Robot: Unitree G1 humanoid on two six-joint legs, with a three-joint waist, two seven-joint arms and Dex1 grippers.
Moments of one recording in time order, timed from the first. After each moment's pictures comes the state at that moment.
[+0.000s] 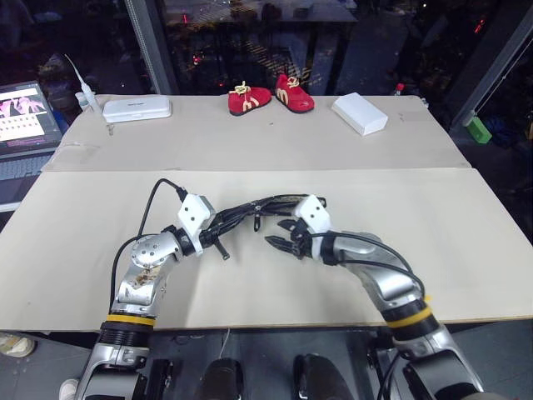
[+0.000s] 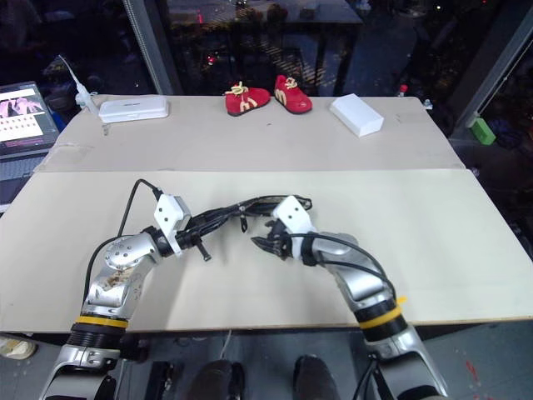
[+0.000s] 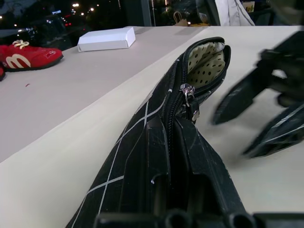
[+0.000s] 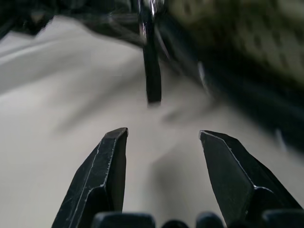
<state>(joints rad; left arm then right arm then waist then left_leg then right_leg) -0.36 0.40 -0.01 0.10 -0.25 0.02 -0.84 -0.51 -0.29 0.28 0.00 0.18 0.53 0.64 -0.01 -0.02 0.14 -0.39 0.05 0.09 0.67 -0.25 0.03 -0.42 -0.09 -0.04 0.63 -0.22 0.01</state>
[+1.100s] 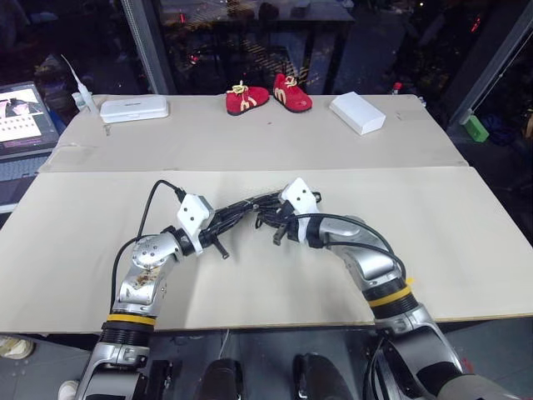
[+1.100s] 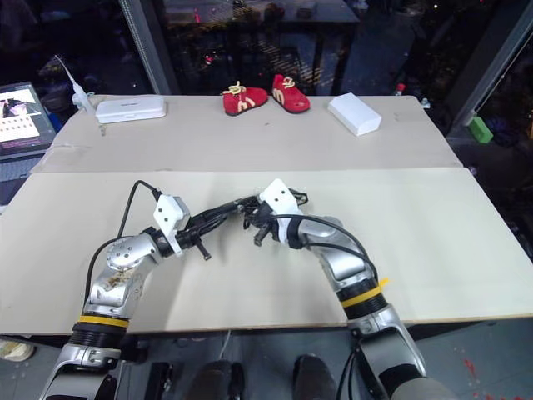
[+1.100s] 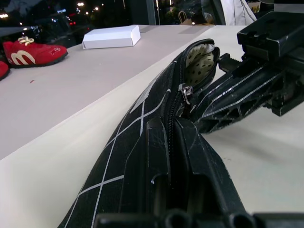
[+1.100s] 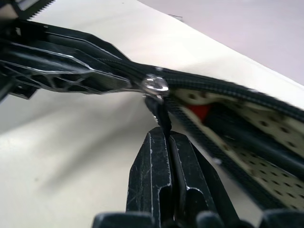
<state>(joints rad) -0.36 0.40 -0.01 0.13 -0.25 0.00 -0.82 -0.62 -0.27 0.26 0.10 0.14 0.49 0.69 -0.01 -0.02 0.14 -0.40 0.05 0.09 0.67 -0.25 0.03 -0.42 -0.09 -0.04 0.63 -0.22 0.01</state>
